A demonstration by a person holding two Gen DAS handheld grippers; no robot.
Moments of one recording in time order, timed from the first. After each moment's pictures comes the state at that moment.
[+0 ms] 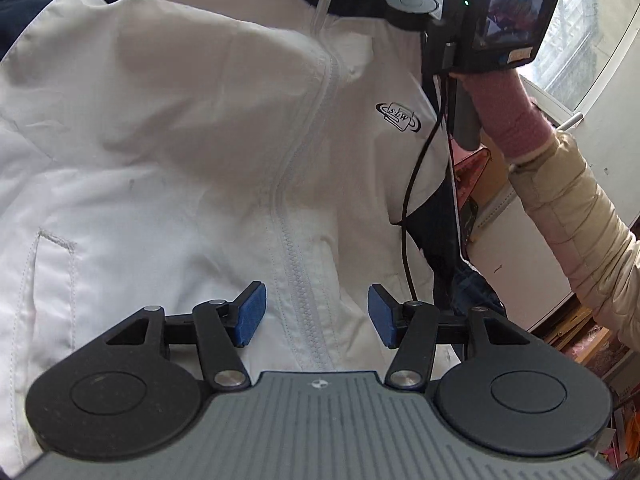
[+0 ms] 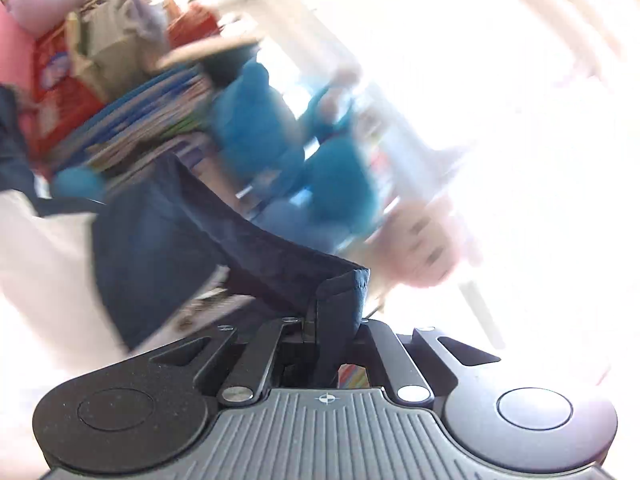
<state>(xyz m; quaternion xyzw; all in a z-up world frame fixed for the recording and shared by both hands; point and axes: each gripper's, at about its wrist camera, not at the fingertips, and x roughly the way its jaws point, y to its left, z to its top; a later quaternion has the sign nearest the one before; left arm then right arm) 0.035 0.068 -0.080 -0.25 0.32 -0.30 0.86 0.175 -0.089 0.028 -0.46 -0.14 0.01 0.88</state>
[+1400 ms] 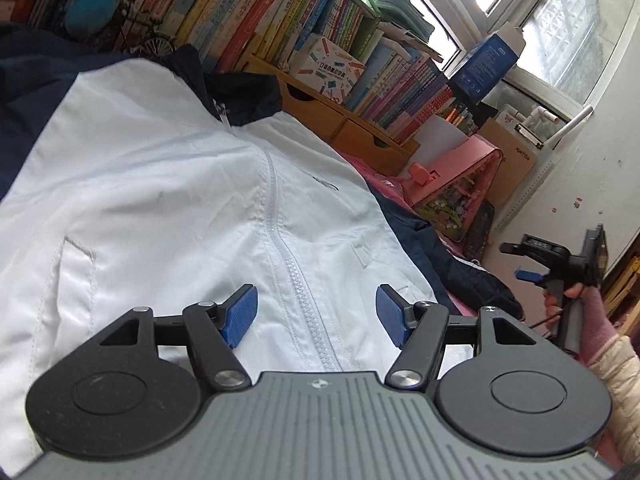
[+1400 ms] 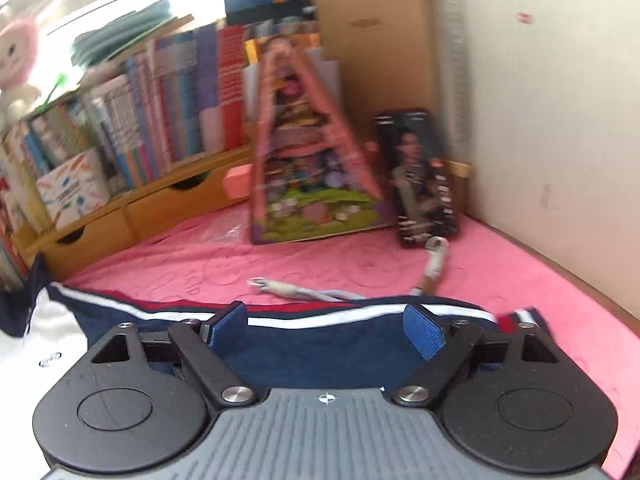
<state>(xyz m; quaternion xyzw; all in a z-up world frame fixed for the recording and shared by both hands) 0.024 0.050 -0.054 -0.18 0.29 -0.27 0.90 0.028 -0.495 0.013 0.16 0.27 -0.21 0.93</state>
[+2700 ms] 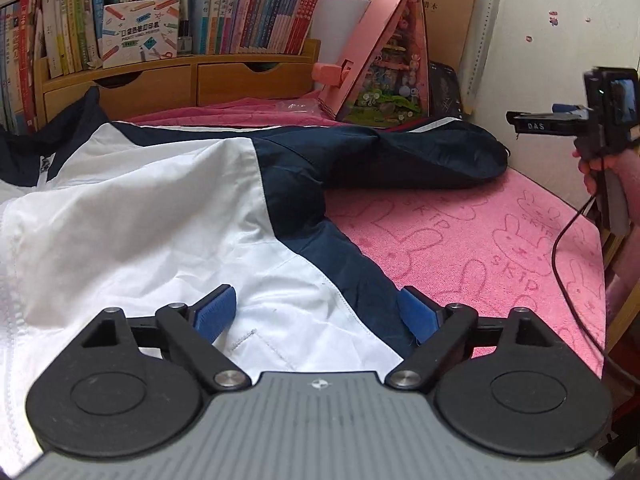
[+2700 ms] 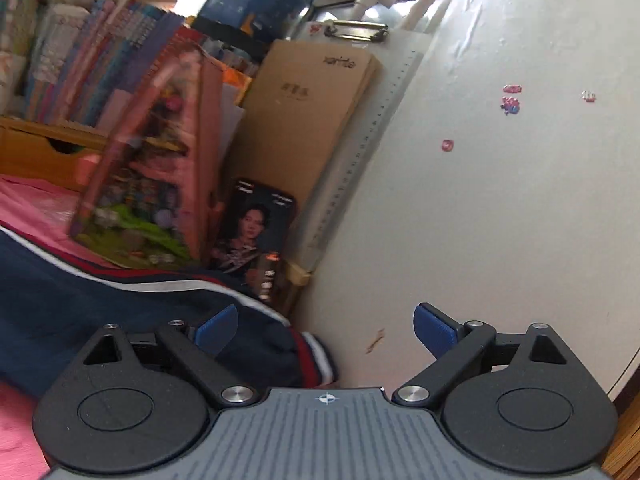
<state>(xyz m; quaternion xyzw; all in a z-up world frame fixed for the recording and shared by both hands) 0.054 -0.152 -0.058 0.01 0.33 -0.32 0.89 0.041 -0.533 -0.003 -0.12 0.20 -0.25 0.94</state>
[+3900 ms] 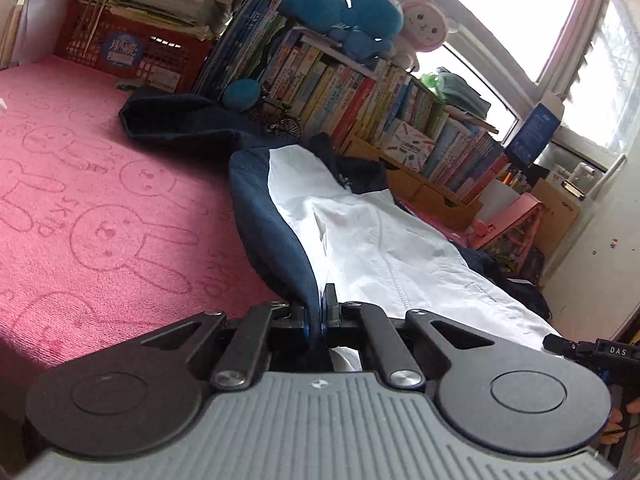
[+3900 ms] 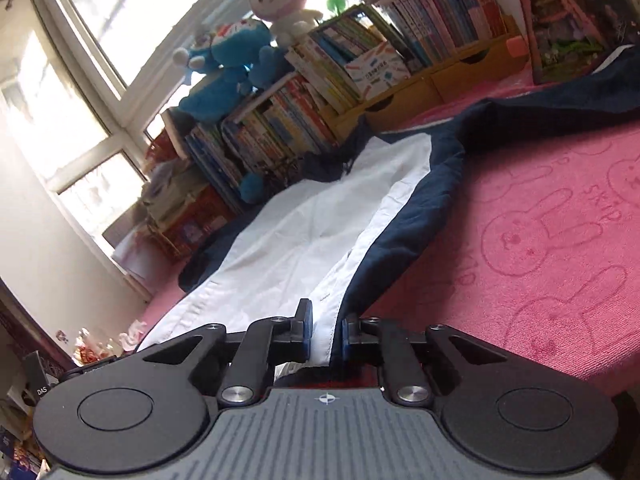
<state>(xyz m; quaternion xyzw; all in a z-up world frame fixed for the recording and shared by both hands) -0.169 0.124 -0.037 -0.22 0.24 -0.12 0.94 -0.150 -0.333 -0.009 0.23 0.29 0.23 0.90</state>
